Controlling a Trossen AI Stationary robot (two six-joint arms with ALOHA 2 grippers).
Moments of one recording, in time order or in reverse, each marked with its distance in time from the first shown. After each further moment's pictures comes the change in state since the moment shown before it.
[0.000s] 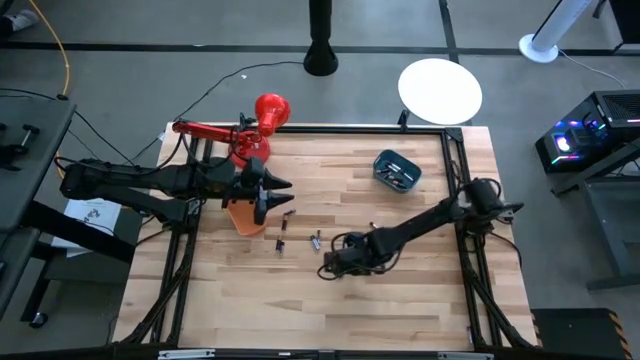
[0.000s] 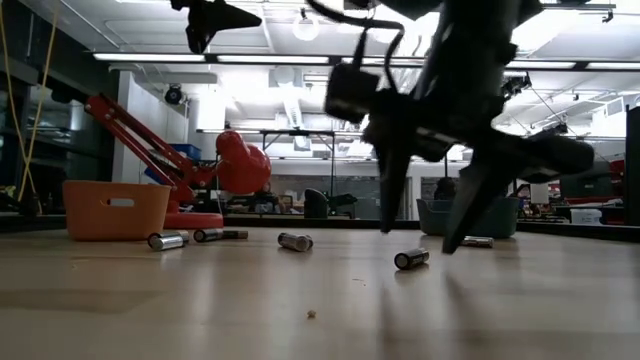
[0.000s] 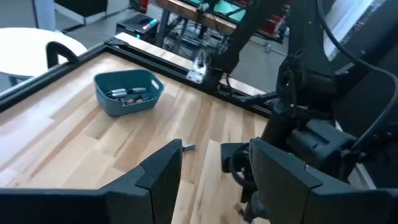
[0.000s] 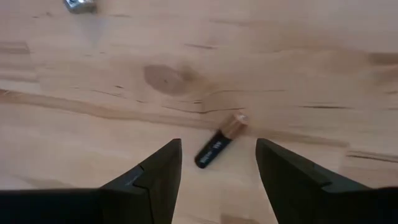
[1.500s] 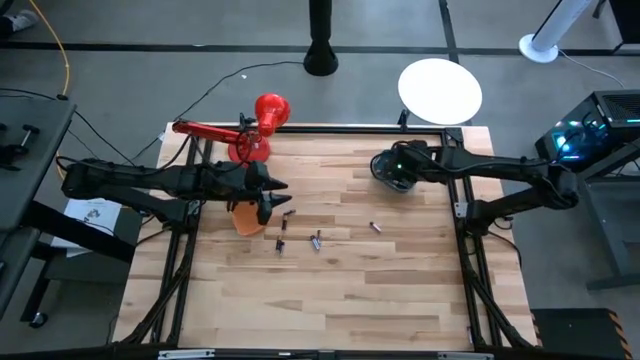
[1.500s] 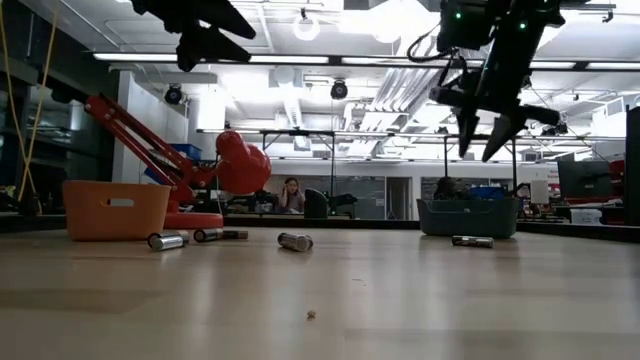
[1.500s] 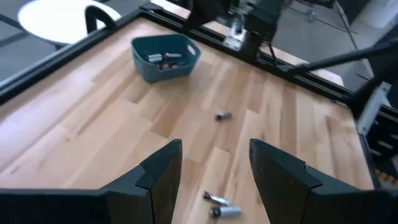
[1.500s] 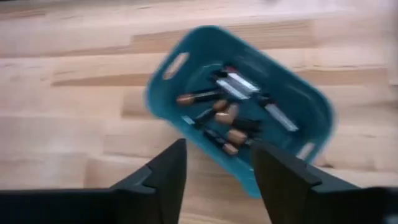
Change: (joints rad) left arm 0.013 0.037 0.000 -0.131 -0.091 -0.005; right arm -0.658 -0.732 -0.373 -0.320 0.387 -0.725
